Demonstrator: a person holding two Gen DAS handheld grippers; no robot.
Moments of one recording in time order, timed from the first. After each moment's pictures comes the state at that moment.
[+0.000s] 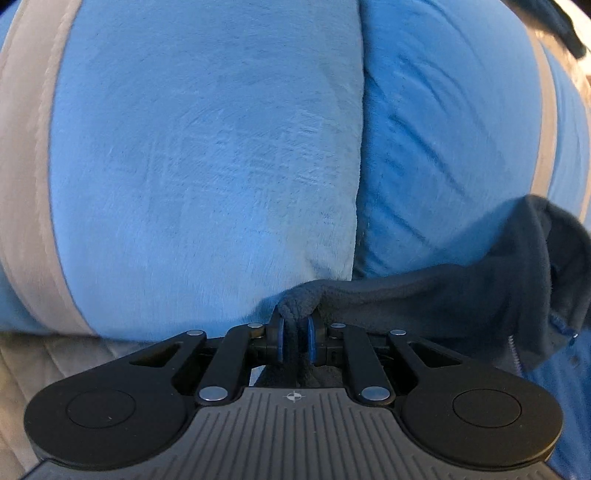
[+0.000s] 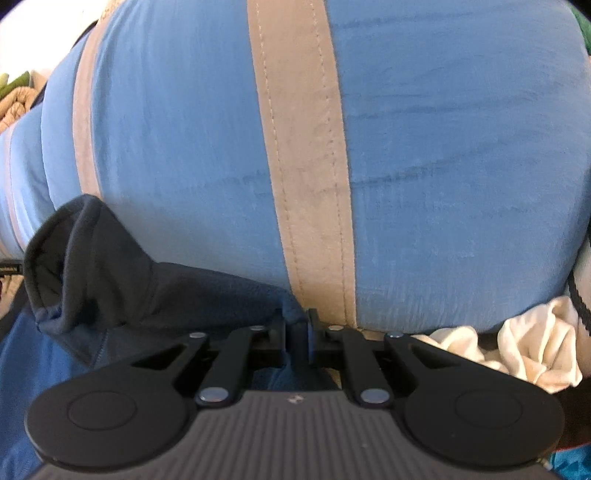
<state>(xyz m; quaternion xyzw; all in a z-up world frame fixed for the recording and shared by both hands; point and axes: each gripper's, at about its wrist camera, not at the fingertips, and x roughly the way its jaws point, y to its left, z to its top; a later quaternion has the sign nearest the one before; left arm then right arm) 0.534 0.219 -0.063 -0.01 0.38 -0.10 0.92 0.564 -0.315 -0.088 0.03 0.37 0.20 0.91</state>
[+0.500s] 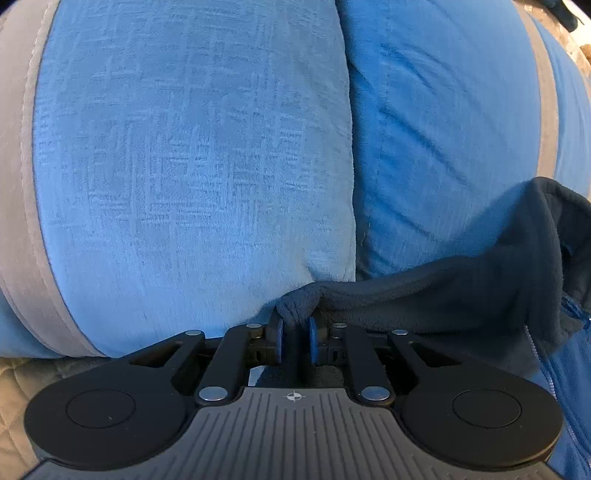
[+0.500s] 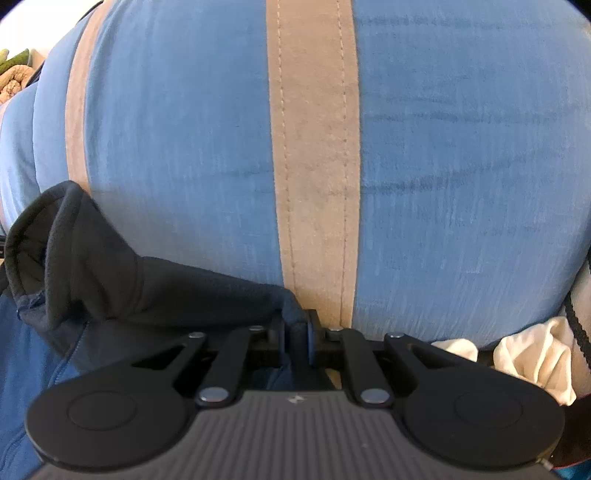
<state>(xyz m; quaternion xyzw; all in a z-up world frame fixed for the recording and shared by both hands) 0.546 0.216 -0.063 0.01 0.38 -0.09 0.92 0.569 -0.297 -0.092 0.00 0.37 0.18 0.91</state>
